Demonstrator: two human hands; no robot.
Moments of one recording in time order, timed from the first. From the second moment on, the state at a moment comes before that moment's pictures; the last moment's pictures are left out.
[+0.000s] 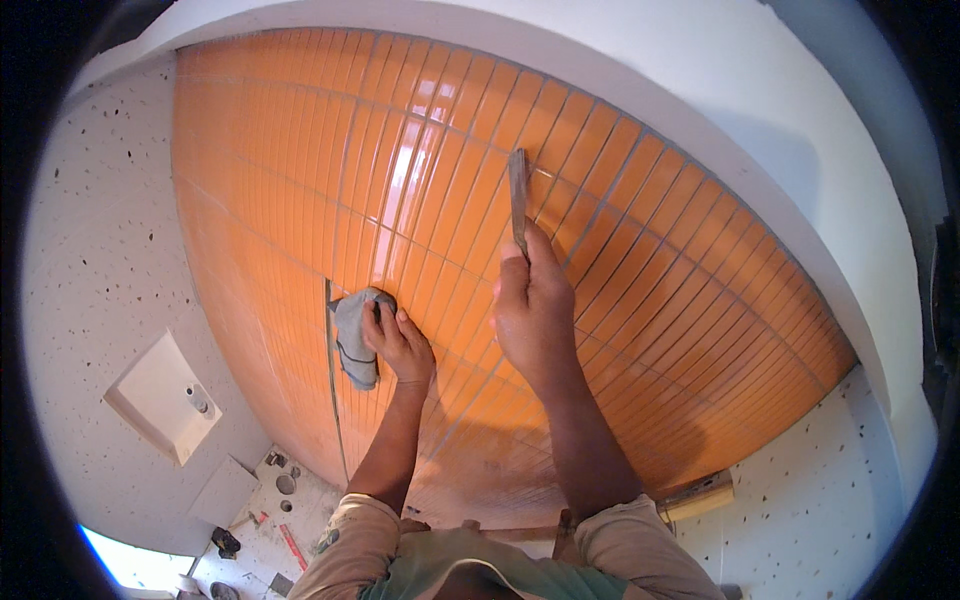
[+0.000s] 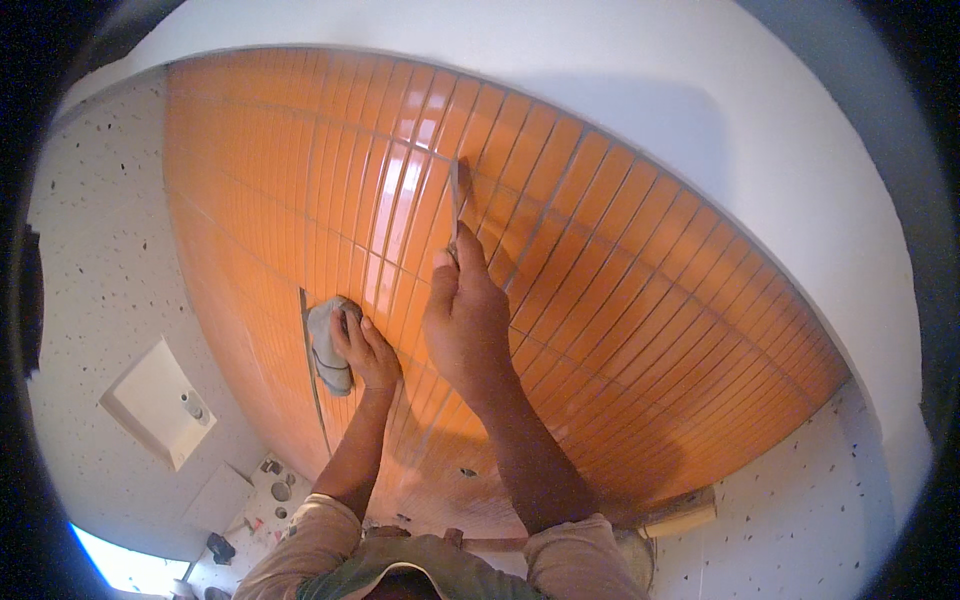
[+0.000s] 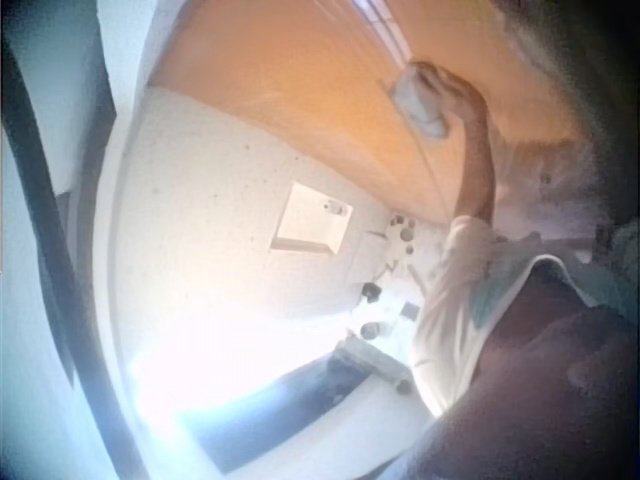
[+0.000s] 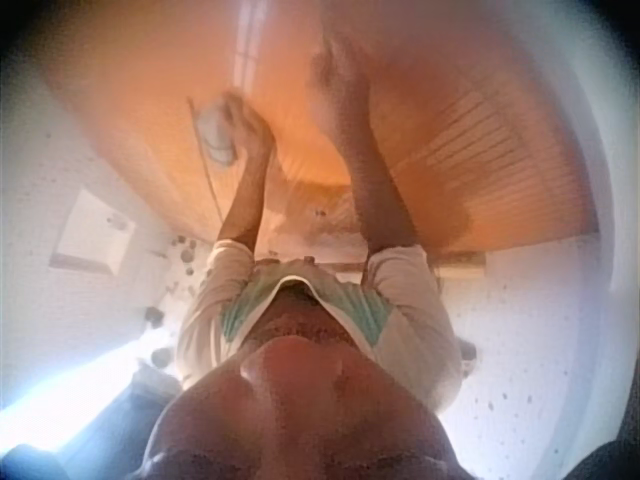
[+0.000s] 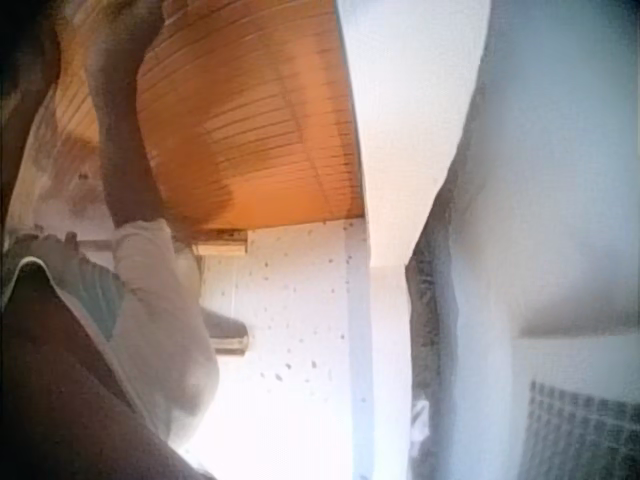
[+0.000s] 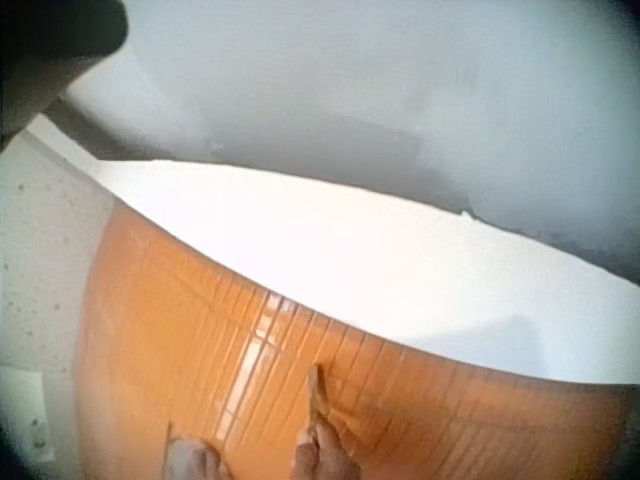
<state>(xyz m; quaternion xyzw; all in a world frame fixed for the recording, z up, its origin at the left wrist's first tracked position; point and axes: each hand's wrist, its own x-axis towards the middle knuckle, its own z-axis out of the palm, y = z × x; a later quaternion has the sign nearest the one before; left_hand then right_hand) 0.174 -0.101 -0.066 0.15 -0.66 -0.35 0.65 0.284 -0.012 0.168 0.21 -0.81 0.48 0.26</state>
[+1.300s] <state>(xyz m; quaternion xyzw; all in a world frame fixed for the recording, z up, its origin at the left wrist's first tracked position) 0.238 -0.160 0.174 -0.26 -0.67 -0.55 0.42 0.391 0.118 0.155 0.11 -0.76 0.57 0.29</state>
